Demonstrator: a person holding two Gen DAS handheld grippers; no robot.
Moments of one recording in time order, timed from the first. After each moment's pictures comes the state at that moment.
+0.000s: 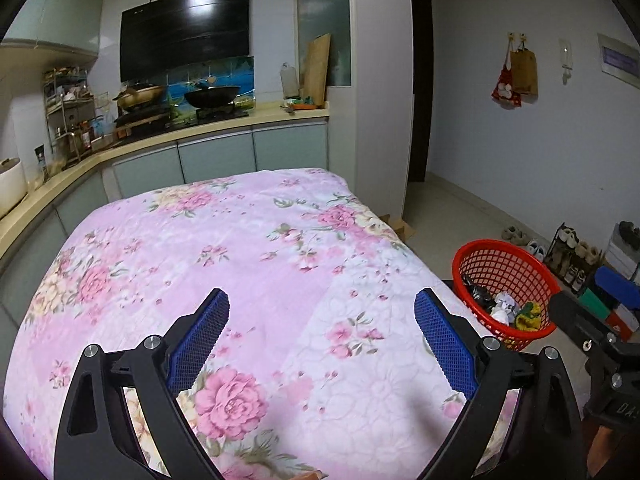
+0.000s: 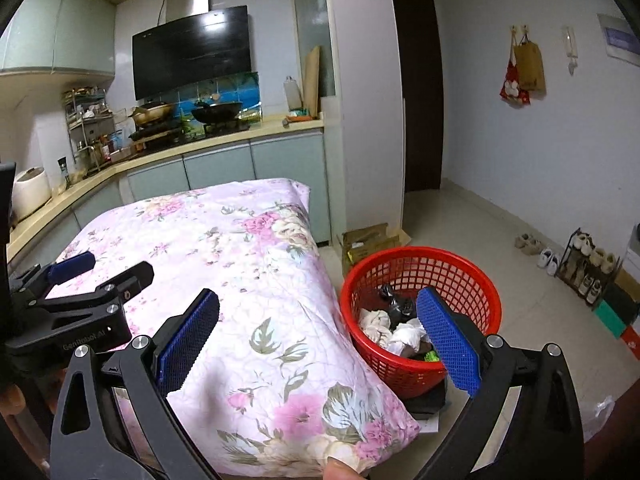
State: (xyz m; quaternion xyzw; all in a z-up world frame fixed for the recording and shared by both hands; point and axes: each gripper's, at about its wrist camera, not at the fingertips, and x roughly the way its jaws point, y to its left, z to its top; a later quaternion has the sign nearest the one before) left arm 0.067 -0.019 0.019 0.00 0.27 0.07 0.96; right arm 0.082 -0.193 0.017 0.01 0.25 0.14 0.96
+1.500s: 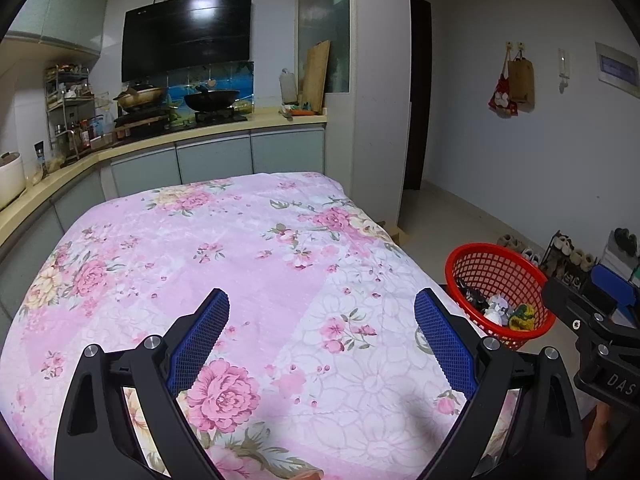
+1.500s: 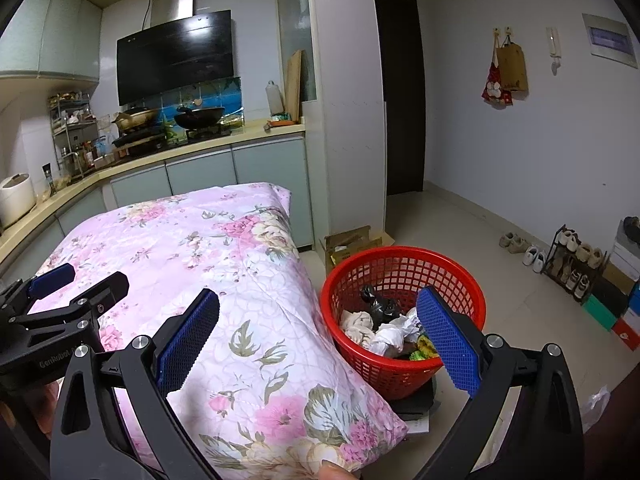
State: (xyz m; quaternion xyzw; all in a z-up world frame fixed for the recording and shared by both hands) left arm 0.060 -0.022 0.016 -0.01 0.26 0.06 0.96; right arm 0.081 -0.198 0.009 0.02 0.24 0.11 0.96
